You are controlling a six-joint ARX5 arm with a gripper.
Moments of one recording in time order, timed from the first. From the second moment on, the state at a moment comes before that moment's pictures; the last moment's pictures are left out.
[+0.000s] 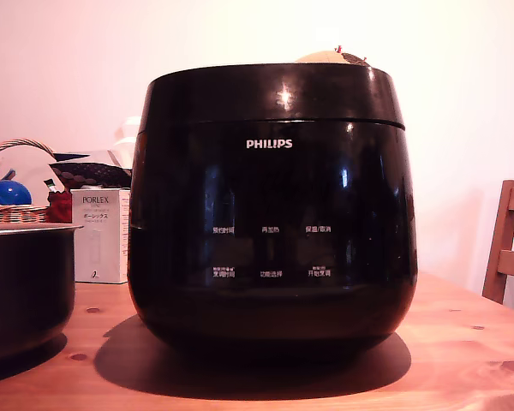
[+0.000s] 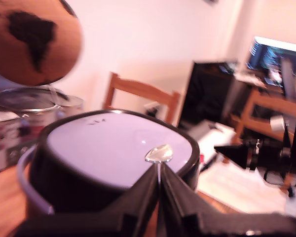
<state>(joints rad) -0.31 0.65 0.49 0.13 0.79 -0.20</state>
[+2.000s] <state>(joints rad) -0.77 1.27 0.82 0.02 0.36 0.27</state>
